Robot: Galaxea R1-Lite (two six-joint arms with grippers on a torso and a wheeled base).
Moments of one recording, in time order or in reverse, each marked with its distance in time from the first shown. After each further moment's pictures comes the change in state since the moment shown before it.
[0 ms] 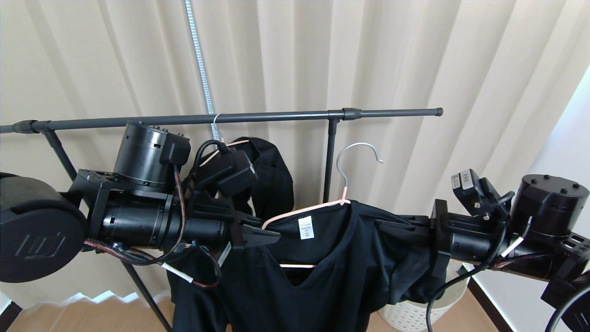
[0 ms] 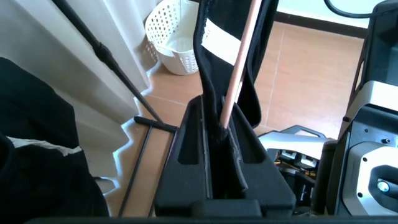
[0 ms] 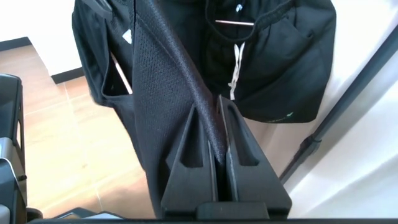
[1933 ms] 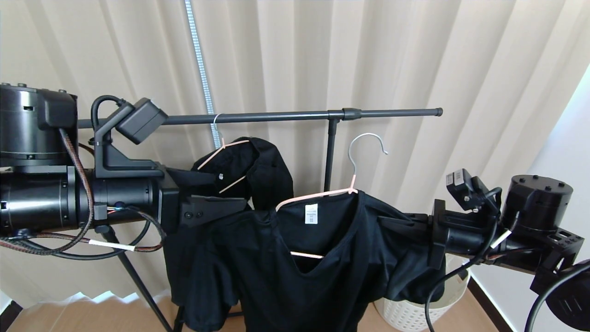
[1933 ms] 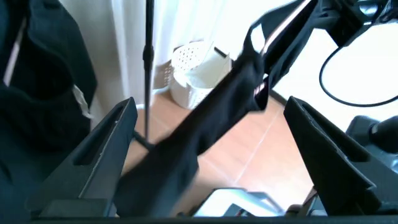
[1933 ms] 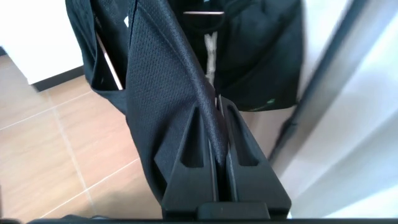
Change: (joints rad) left arm 0.174 -0.187 0.038 -0.054 -0.033 -0.298; right arm -0.057 0.068 -0.025 0.003 0.006 0.014
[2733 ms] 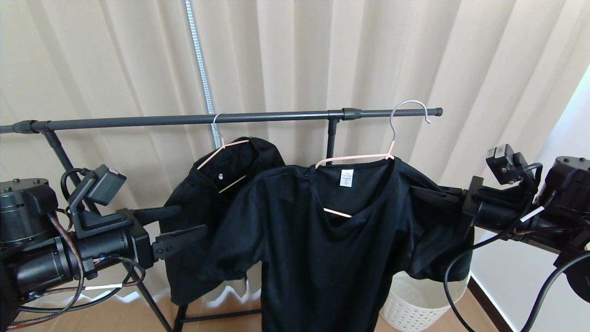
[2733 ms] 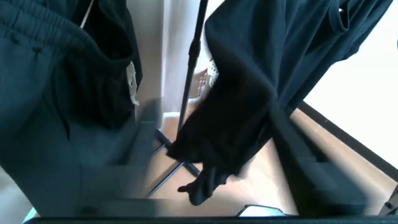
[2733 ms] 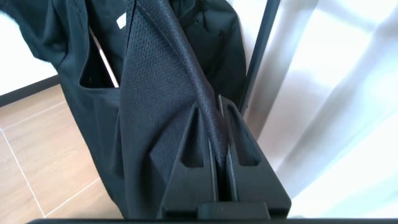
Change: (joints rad) left arm 0.295 0.100 0.518 -0.728 -0.134 -0.086; right arm -0.186 -0.040 -0.060 0.000 0.003 0.005
